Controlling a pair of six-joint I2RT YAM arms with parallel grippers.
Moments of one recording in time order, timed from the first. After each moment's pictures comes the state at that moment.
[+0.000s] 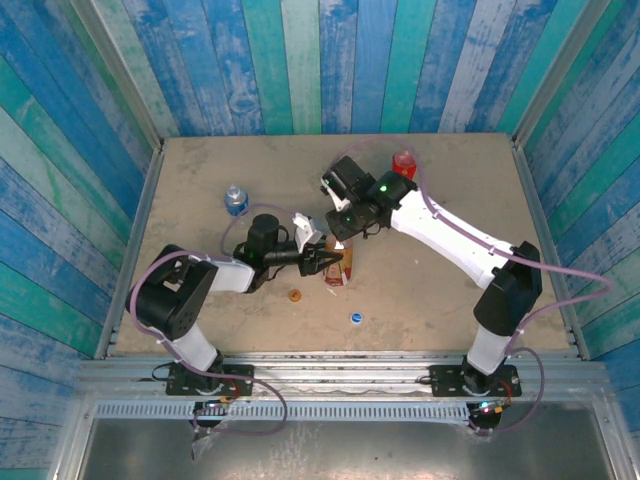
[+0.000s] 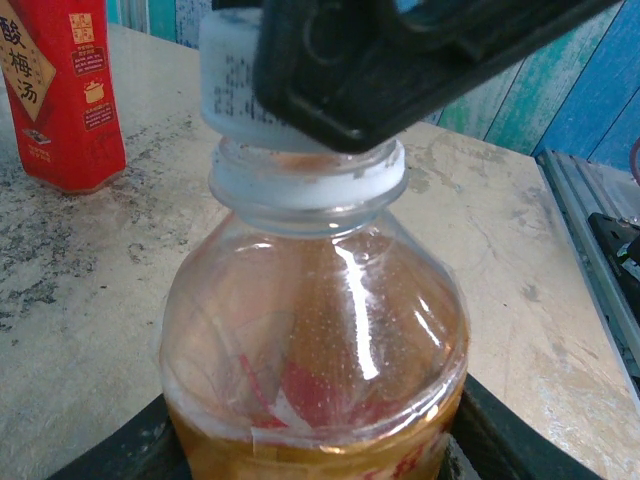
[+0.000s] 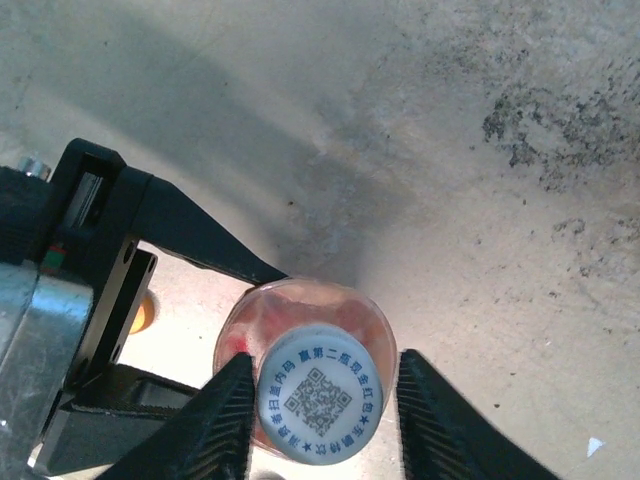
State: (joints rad) left arm -0.49 1.65 0.55 0.78 0.84 0.05; right arm 0.81 1.77 1.70 -1.04 0.07 0.27
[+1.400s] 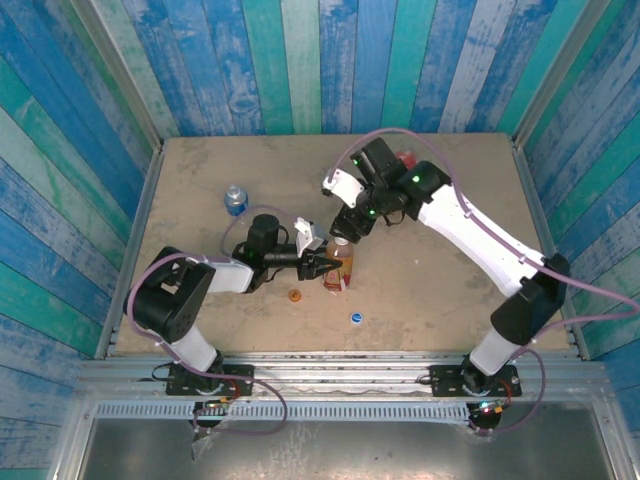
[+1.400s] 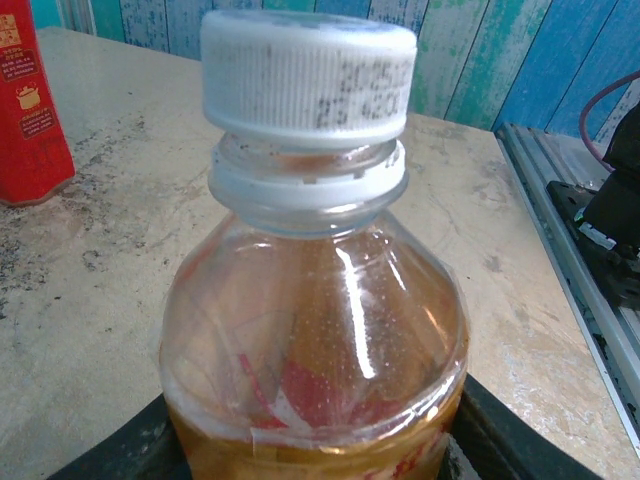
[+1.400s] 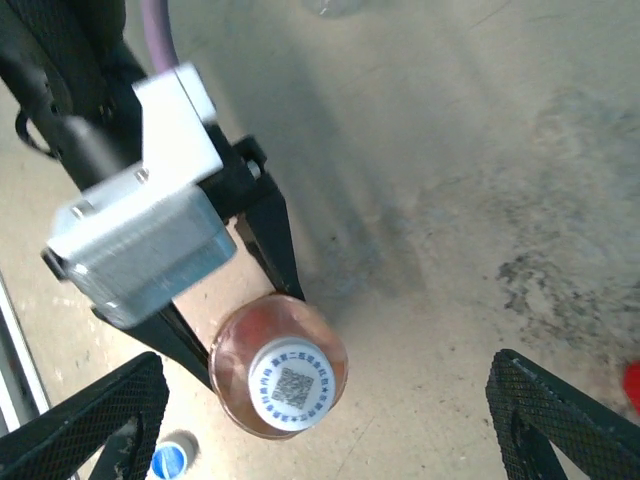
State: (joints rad) left arm -0.49 1.63 0.55 0.72 0.92 0.15; right arm 0.74 1.64 1.69 -0.99 -0.16 -0.25
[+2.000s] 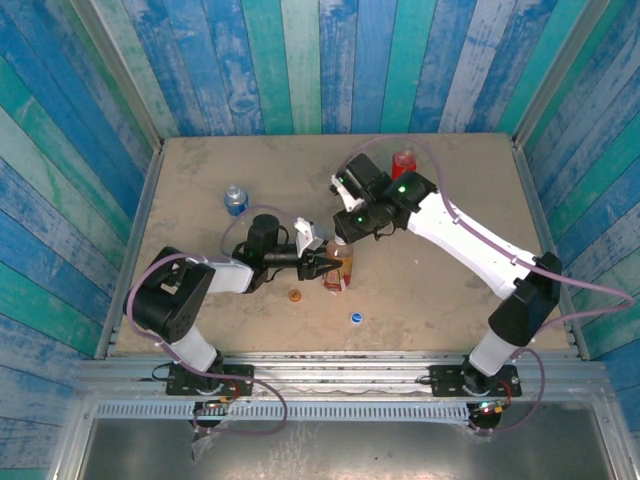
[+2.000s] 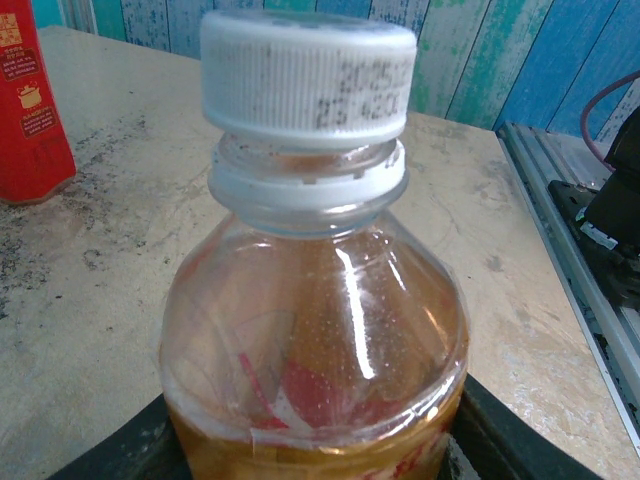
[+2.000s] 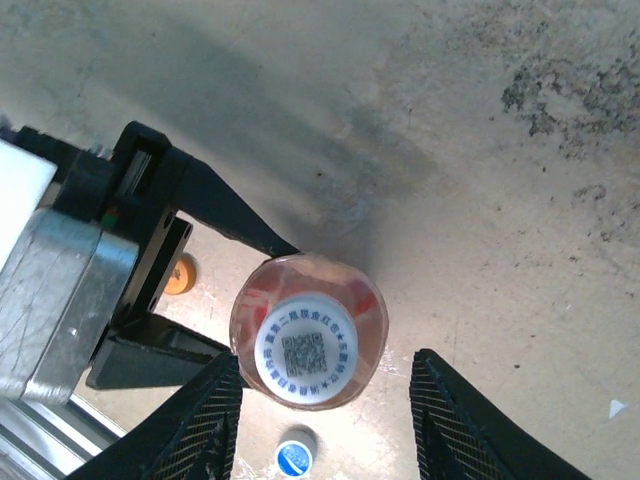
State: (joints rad) left arm -0.49 1.63 0.55 0.71 0.92 0.15; right arm 0.80 1.68 1.67 -1.08 0.00 0.30
